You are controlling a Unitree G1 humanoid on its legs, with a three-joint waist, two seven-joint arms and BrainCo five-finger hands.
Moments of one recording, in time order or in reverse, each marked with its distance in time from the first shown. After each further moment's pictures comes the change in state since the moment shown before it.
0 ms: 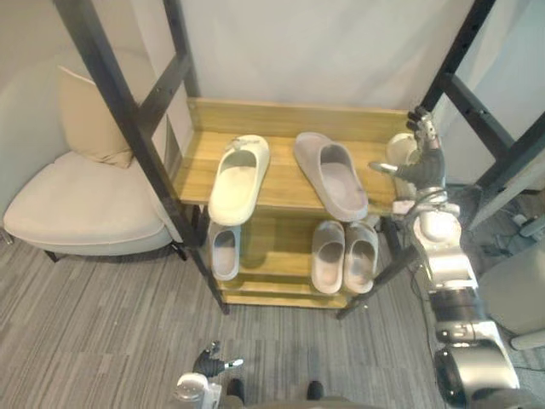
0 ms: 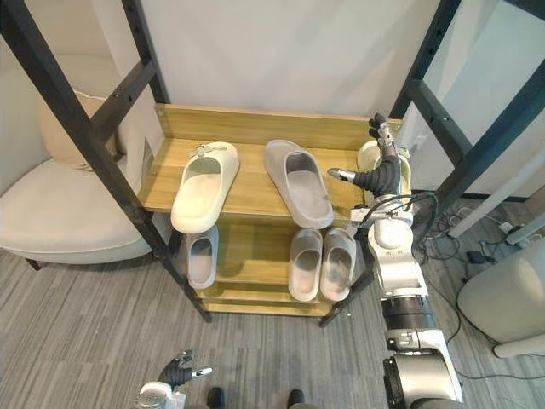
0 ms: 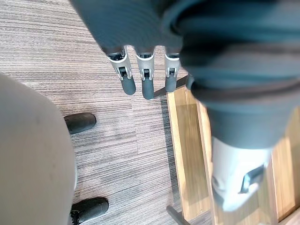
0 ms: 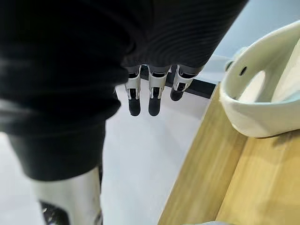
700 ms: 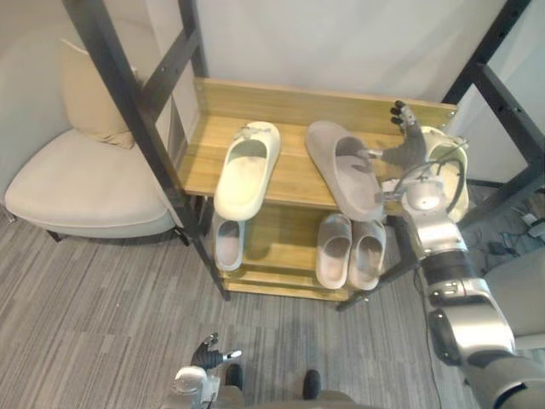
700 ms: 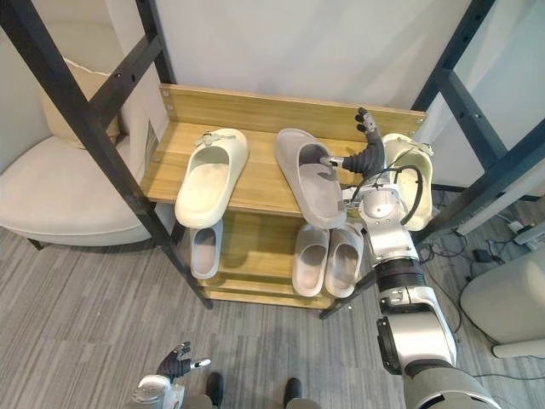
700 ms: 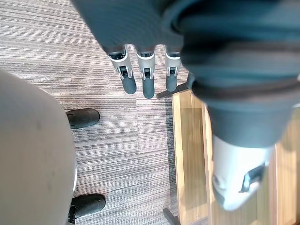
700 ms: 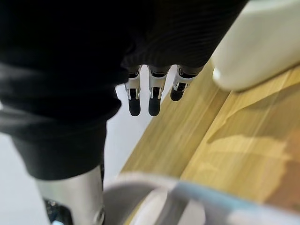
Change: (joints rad) left arm -0.019 0.013 0.000 -0.036 -0.060 -0.001 -0.001; right arm -0.246 -0.010 0.082 0.307 -0.083 0.057 0.039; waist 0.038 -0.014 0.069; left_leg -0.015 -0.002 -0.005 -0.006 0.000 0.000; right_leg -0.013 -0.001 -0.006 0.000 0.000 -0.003
